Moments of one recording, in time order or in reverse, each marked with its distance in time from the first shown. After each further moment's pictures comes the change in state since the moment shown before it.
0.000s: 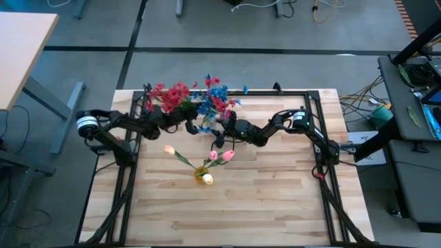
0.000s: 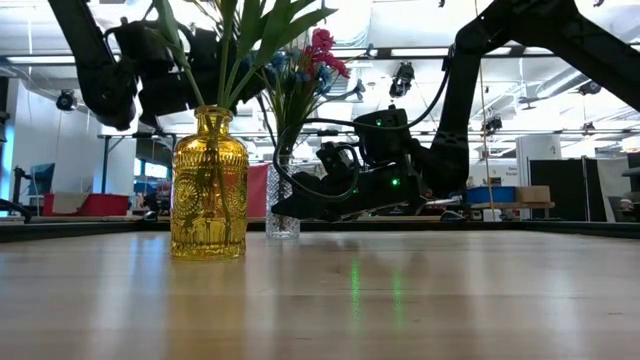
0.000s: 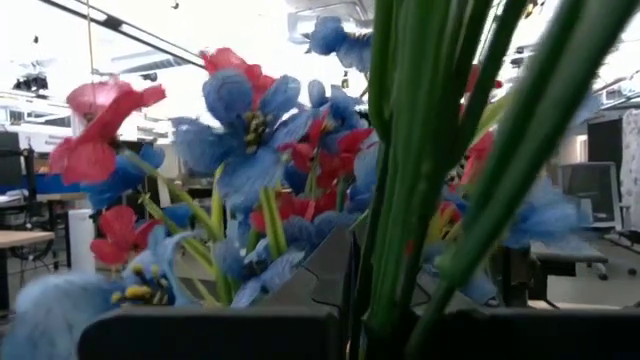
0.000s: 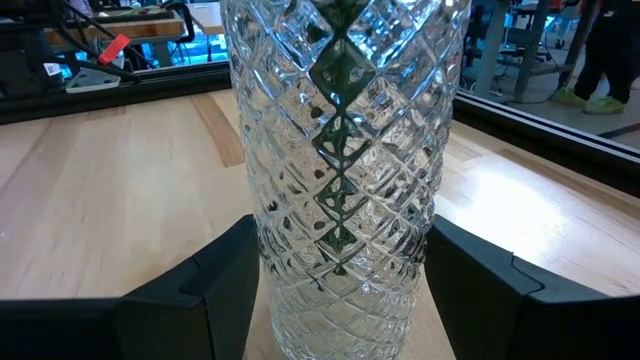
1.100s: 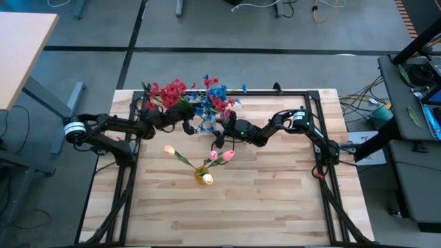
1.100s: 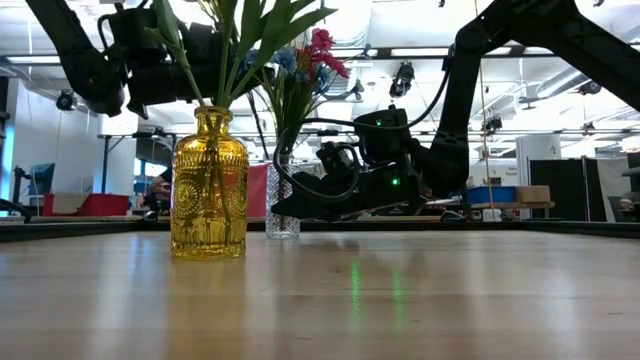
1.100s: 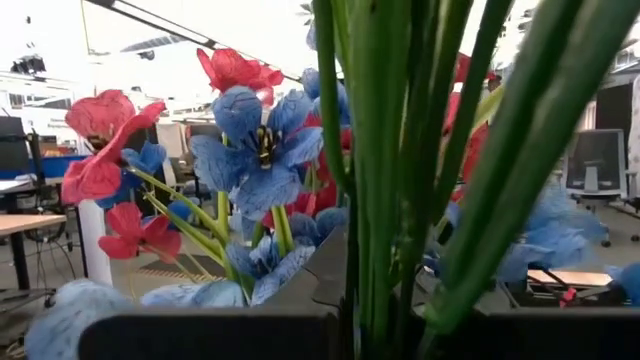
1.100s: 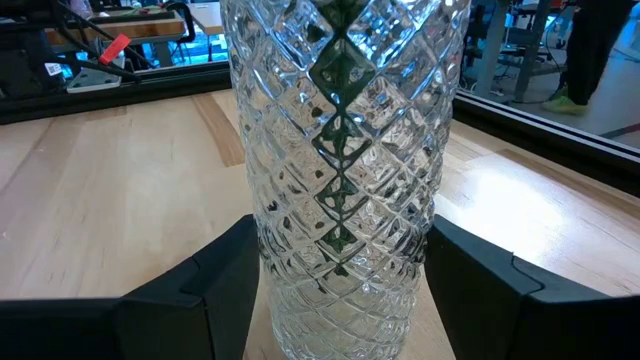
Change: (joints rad) left arm 0.004 -0.158 -0.020 -0.218 0.001 0.041; right arm 0.000 0.000 0.000 -0.001 -0.001 0.000
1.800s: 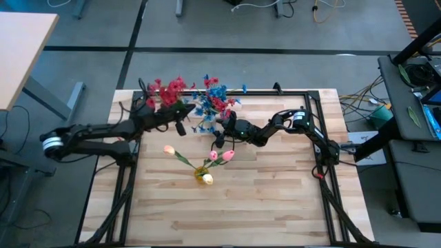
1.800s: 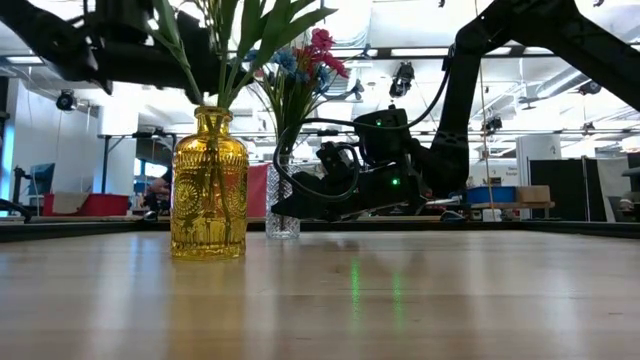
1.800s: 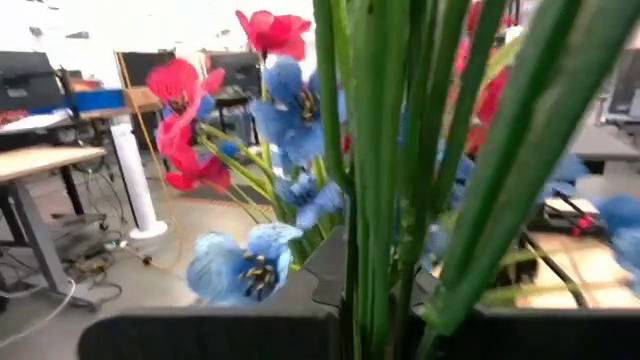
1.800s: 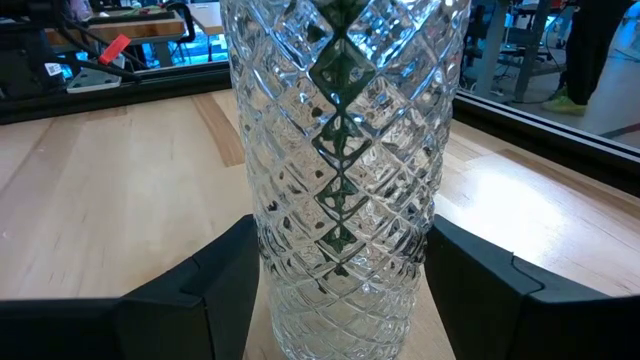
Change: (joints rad) left arm 0.001 -0.348 0.000 -0.559 -0.079 0.058; right arm 0.000 0.000 0.000 0.000 0.000 0.000
